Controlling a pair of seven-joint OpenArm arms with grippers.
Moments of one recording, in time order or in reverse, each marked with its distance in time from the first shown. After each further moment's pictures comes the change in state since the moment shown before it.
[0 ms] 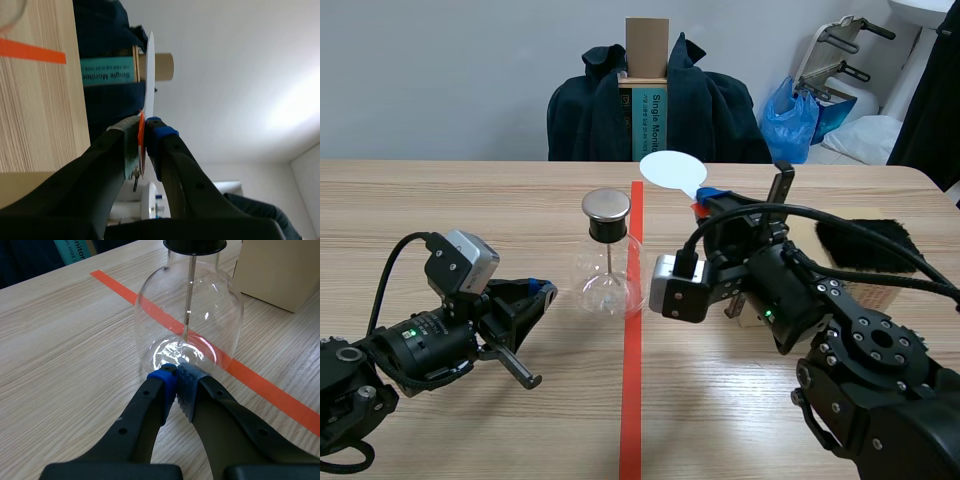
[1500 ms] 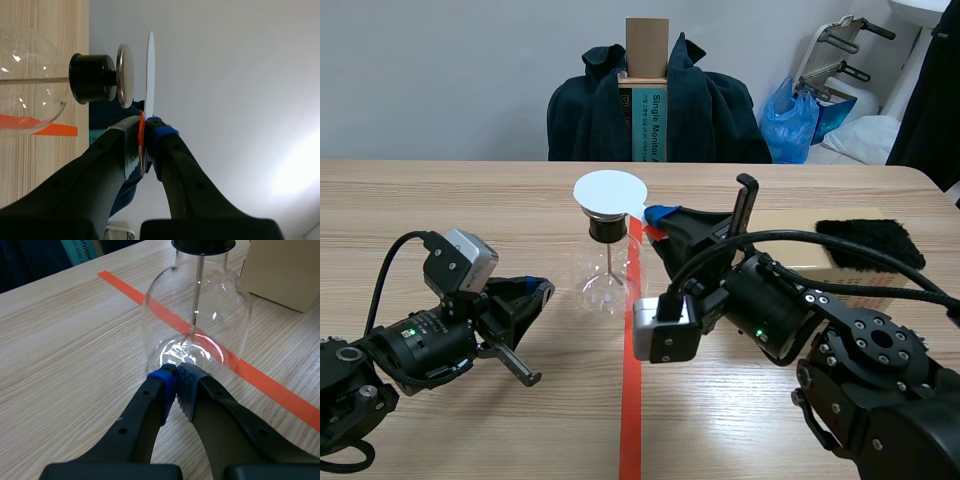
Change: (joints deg) left arm 0.0 0.0 0.0 0.0 0.0 1.5 0.0; right arm 0.0 0.0 0.0 0.0 -0.2 0.0 19.4
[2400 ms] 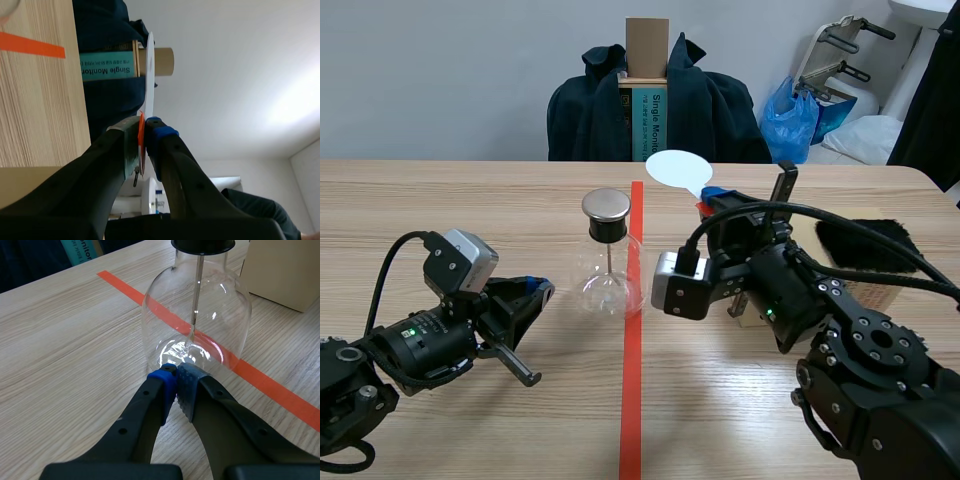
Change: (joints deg) left arm 0.0 0.0 0.0 0.0 0.0 0.0 0.0; right arm 0.0 0.0 0.0 0.0 0.2 0.0 -20.6
